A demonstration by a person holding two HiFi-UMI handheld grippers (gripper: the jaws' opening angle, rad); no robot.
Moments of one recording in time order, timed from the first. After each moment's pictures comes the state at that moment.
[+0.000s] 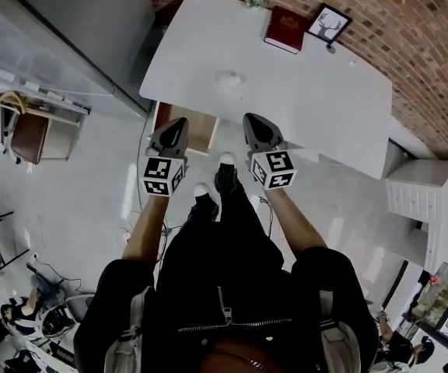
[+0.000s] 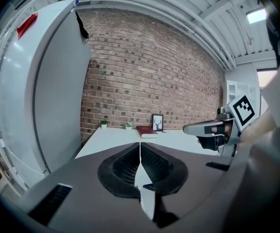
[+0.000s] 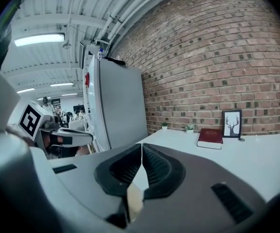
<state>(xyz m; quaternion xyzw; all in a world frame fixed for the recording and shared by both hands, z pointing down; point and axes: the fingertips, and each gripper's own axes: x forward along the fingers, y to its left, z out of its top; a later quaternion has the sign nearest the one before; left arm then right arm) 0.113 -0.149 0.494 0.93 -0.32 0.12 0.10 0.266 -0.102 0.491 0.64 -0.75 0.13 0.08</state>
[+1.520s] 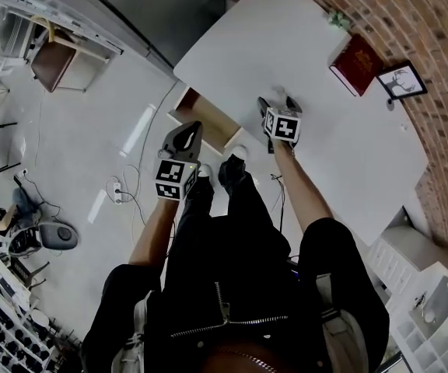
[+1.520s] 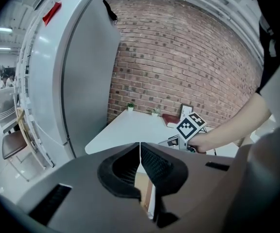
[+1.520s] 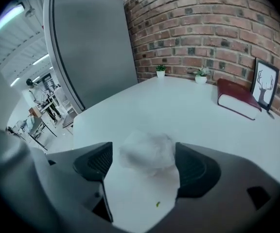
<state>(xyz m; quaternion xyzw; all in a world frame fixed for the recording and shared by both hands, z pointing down) 0.094 -0.190 0.558 0.85 -0.46 0.17 0.20 0.318 -0.283 0.711 0.57 -0.70 0.32 0.28</state>
